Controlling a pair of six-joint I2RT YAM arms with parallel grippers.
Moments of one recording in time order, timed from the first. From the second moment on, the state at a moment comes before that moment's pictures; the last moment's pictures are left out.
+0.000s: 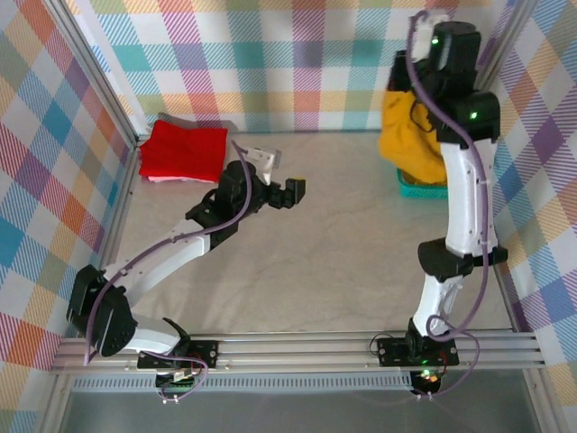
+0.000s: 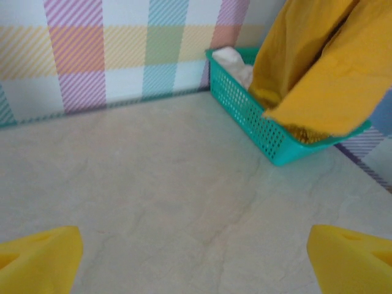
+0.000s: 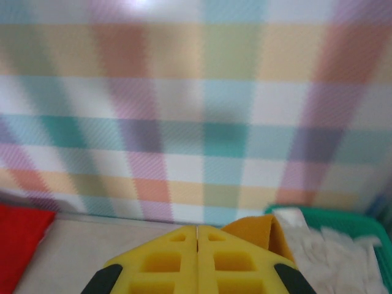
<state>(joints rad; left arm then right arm) -0.65 1.37 1.10 -0.02 -0.01 -0.24 0.34 1.87 2.75 -1.08 0.18 0.00</state>
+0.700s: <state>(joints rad) -0.59 0.89 0.64 -0.05 -0.20 -0.24 0.60 2.18 2.23 -0.85 0.03 0.21</state>
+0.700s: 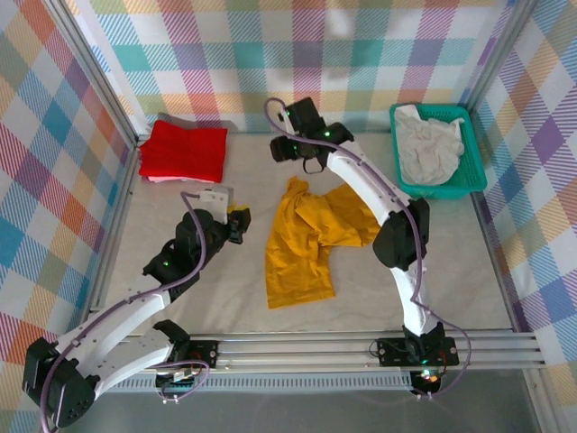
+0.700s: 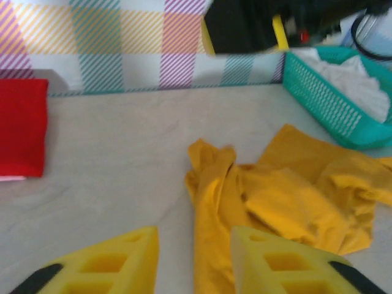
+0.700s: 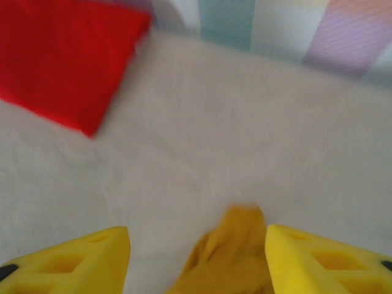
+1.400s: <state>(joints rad) -0.71 1.29 0.52 -0.13 0.11 -0.55 0.14 1.35 1.10 -0.66 -0.03 0.49</state>
